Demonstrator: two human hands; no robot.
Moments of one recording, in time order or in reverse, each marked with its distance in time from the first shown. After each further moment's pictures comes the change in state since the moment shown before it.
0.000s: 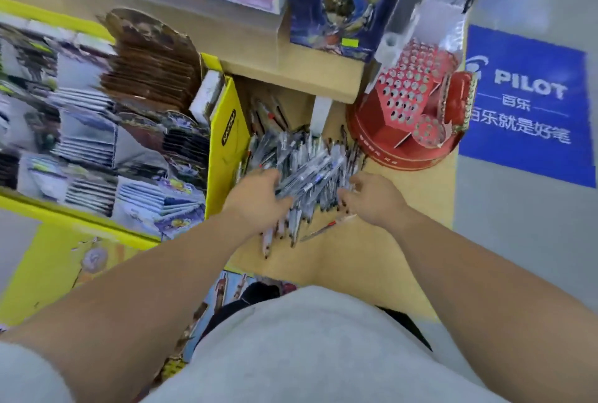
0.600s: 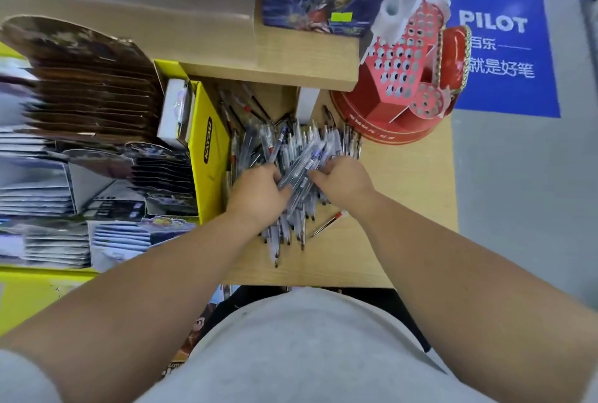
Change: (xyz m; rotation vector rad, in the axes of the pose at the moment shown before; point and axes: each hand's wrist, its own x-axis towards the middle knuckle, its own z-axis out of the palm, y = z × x) left_hand 0.054 -0.003 0.003 -0.134 -0.036 0.049; right_hand 0.039 -0.054 0.033 0.227 0.123 0.266
